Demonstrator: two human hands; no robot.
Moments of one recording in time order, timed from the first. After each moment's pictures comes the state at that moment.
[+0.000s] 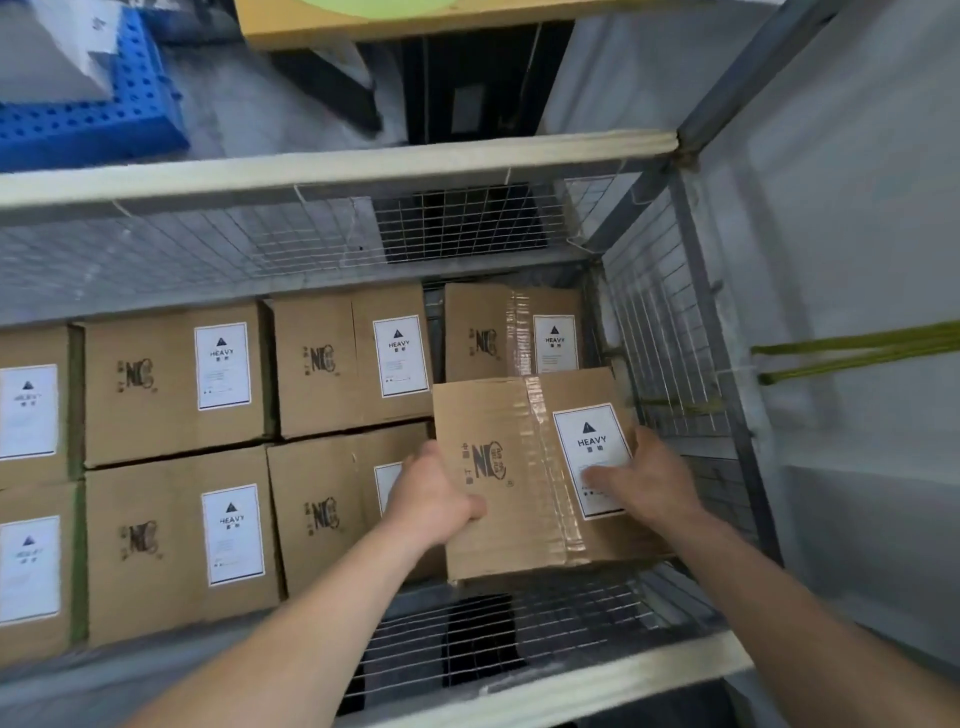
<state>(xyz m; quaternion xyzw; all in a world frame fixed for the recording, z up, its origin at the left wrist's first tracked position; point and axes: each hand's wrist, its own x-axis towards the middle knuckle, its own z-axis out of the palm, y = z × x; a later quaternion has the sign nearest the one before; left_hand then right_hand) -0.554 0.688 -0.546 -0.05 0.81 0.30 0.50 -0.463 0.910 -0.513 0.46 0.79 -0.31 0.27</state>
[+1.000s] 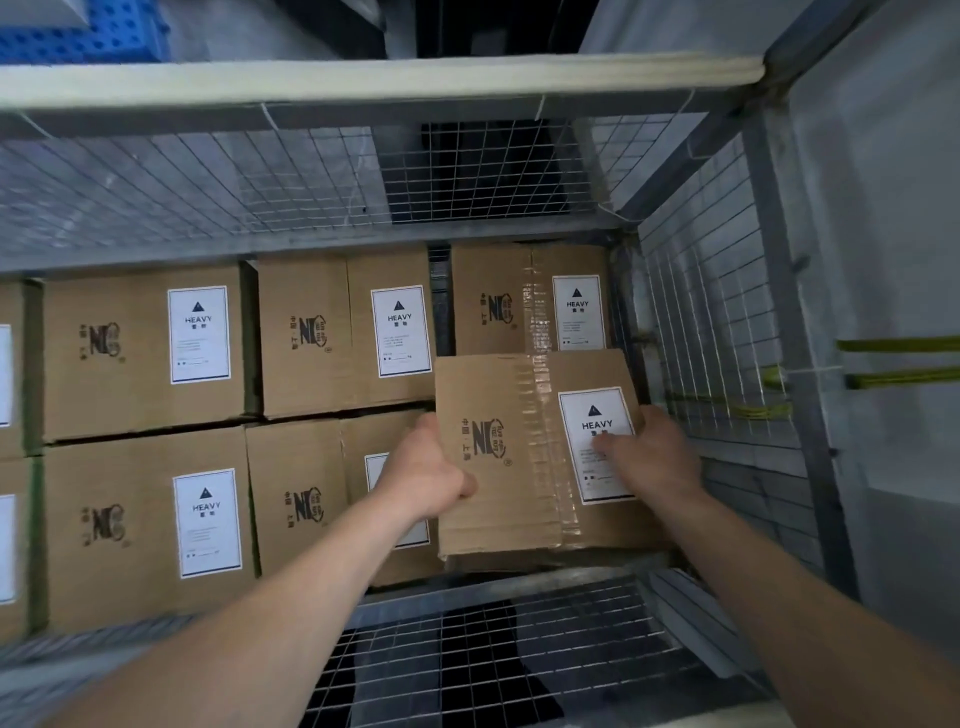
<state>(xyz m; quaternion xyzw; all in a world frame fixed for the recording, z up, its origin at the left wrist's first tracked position) -0.573 0.691 -0.607 -0.07 0.79 0.33 0.50 -0.486 0.920 -0.582 0.49 0.78 -0.32 0.23</state>
